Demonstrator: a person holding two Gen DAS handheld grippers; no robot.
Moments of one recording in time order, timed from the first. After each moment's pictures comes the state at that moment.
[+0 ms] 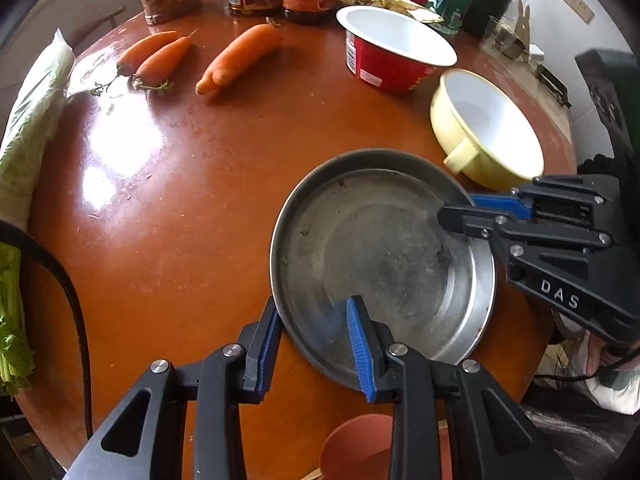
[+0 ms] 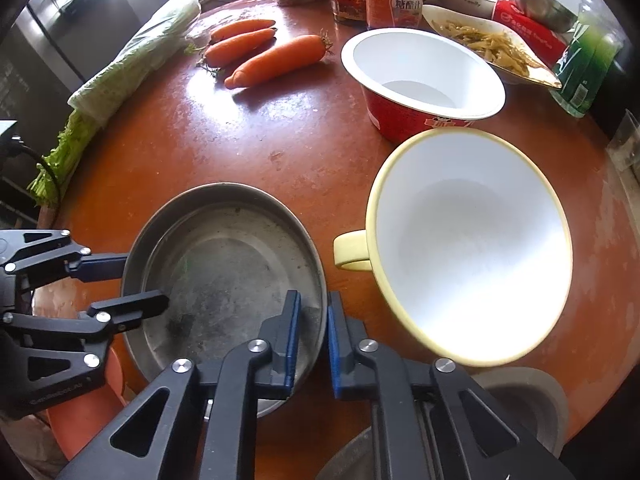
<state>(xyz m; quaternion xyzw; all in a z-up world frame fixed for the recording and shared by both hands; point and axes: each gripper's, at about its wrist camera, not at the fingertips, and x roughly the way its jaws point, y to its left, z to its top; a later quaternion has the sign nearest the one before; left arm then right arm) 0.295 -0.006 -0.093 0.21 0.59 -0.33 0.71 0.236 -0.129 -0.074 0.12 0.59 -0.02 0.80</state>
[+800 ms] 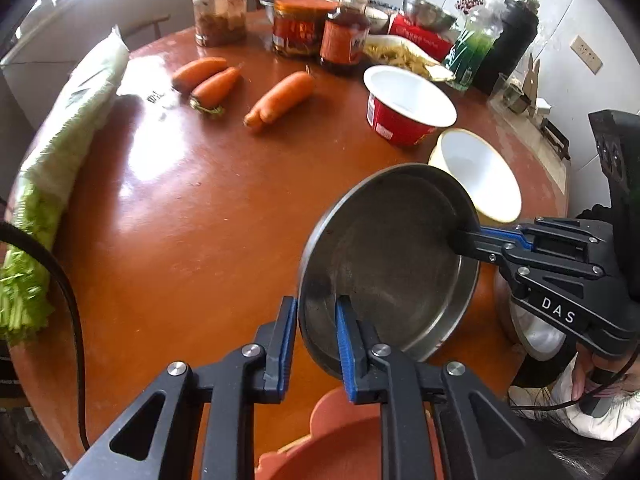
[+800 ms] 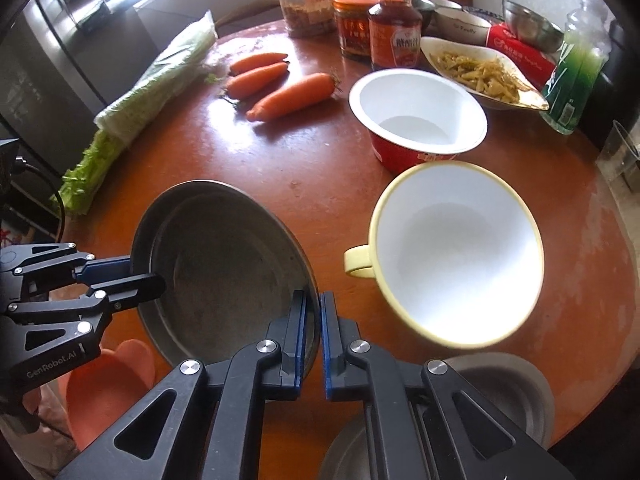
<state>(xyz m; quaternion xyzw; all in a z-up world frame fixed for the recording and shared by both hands) 0.276 0.031 -0.044 0.15 0.55 -0.31 0.76 0.216 -0.126 -0.036 0.13 0.55 -0.01 0.83</state>
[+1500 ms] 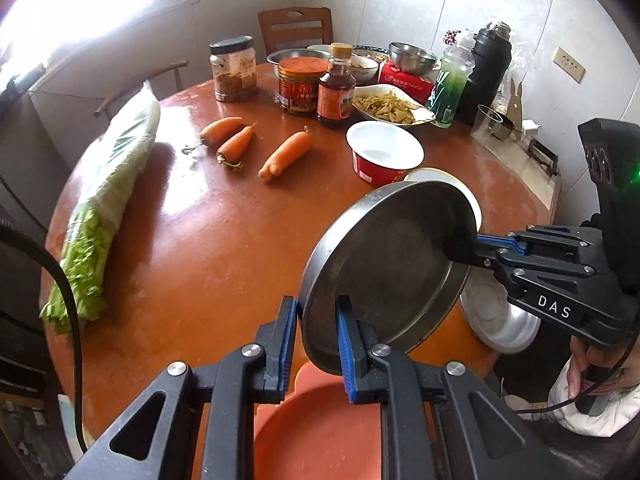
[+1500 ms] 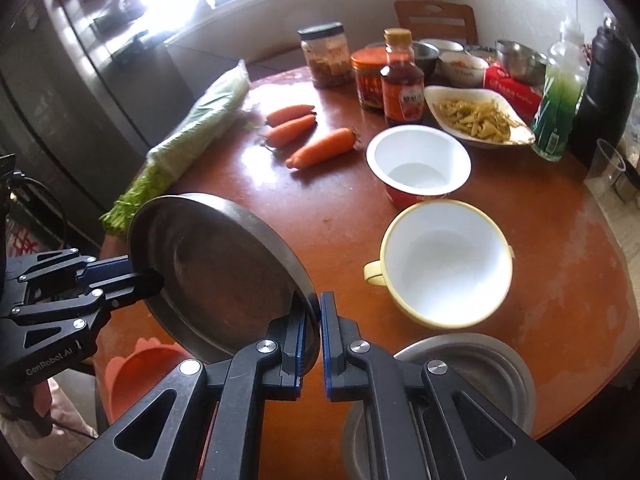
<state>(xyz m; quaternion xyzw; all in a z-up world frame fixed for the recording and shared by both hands) 0.226 0.047 0.023 0.15 0.48 -0.29 0.81 0.177 -0.124 0.019 0.14 0.48 0.03 0.87</state>
